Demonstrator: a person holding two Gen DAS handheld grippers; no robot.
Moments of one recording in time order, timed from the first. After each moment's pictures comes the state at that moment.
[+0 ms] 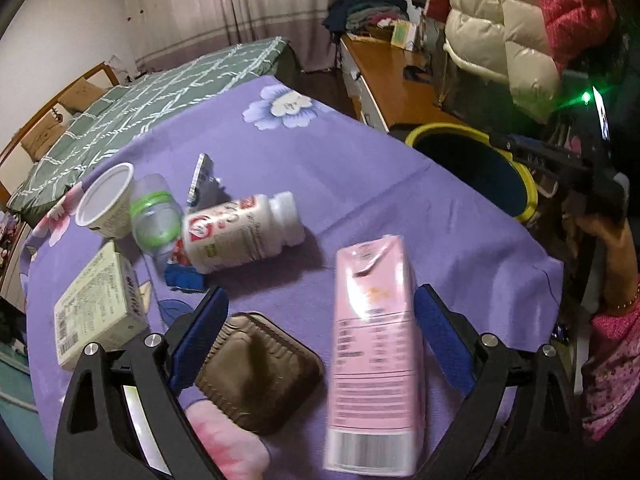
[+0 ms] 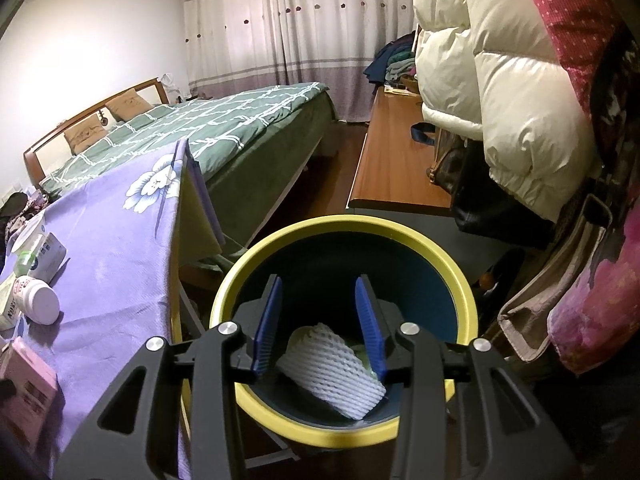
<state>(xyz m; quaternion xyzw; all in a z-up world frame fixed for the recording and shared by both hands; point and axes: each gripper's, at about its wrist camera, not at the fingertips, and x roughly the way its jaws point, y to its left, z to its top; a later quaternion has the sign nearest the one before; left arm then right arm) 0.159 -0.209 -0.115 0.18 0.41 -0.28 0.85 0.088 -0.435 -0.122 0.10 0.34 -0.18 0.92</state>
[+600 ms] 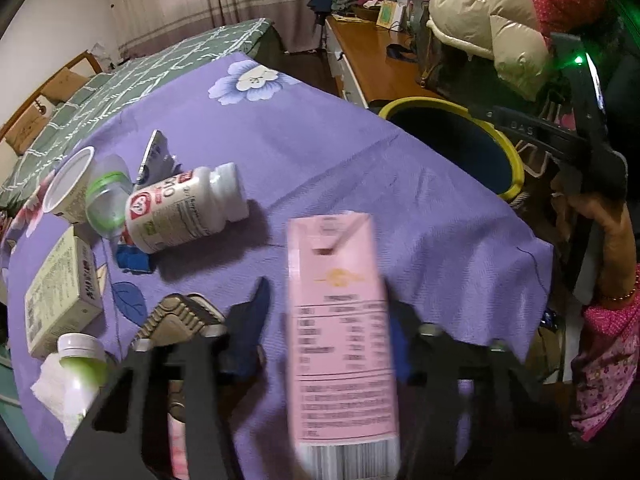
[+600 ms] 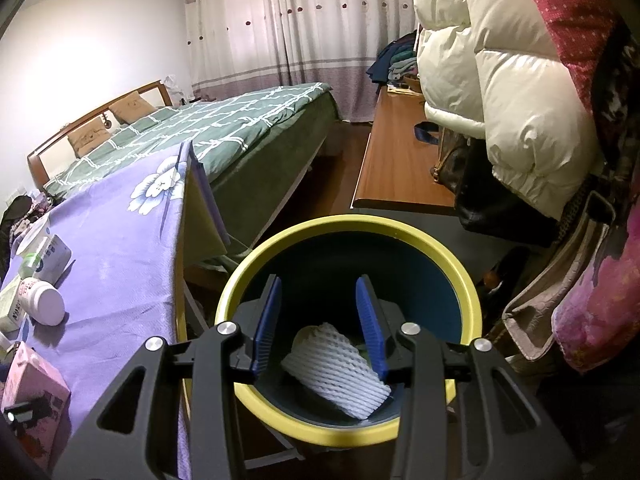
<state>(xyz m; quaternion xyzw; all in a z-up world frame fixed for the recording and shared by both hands) 0.149 -0.232 -0.135 0.18 0.45 -0.30 0.82 0.088 -0.435 -0.121 0.10 0.34 -0.17 0.92</state>
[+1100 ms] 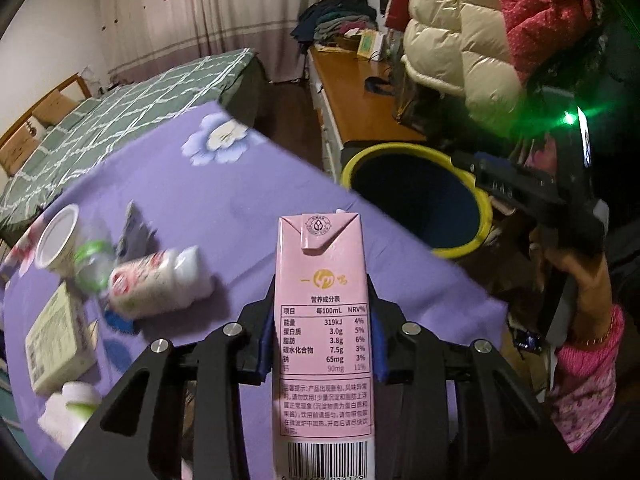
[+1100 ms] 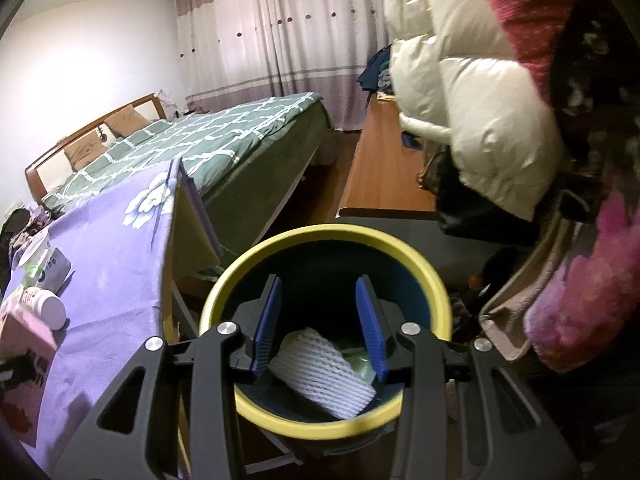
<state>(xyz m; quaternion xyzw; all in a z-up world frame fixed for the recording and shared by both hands) 0.147 -0.274 -0.092 0.17 0.40 -0.34 0.84 0.061 -0.453 -0.109 0.11 0.32 -0.19 0.92</state>
